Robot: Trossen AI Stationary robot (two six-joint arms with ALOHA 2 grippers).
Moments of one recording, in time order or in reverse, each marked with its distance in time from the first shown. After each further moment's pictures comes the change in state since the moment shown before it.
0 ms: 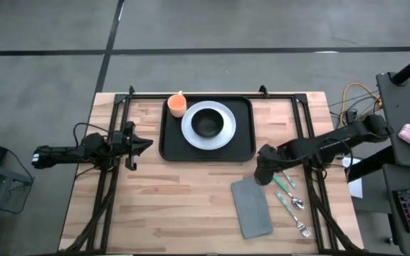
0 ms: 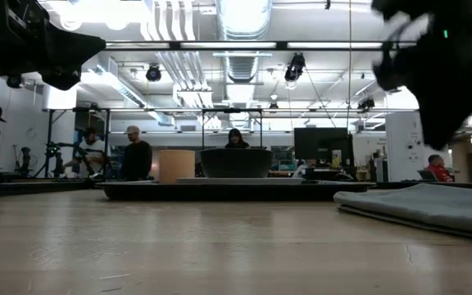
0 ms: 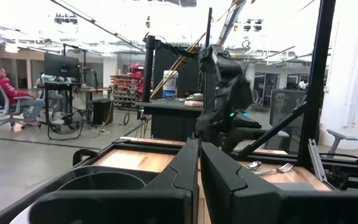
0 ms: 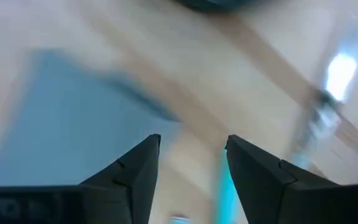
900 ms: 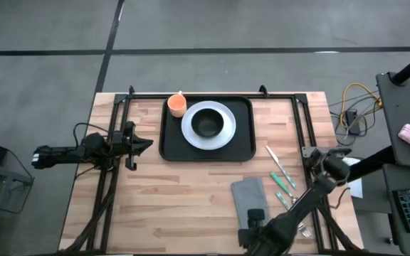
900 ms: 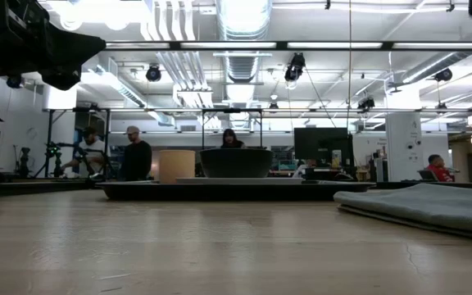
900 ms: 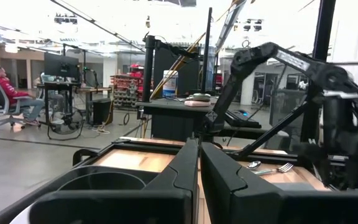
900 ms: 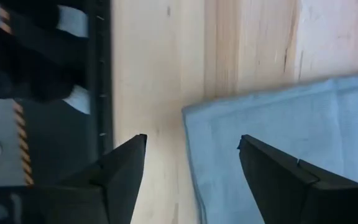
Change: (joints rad) left arm 0.000 0.000 0.000 0.000 0.000 0.000; right arm 0.587 0.775 0.813 -0.032 0.034 -0.289
